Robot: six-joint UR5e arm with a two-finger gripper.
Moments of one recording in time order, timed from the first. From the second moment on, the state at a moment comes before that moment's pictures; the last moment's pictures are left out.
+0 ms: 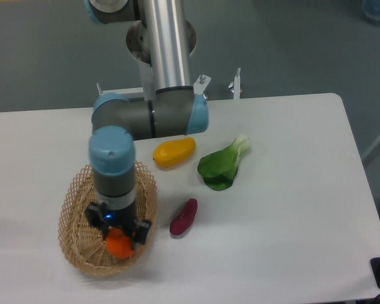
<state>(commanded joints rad) 2.19 -2.03 -1.59 -0.83 1.45 0.52</state>
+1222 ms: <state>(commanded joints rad) 2.50 -1.96 -1.59 -0.89 1.57 0.92</state>
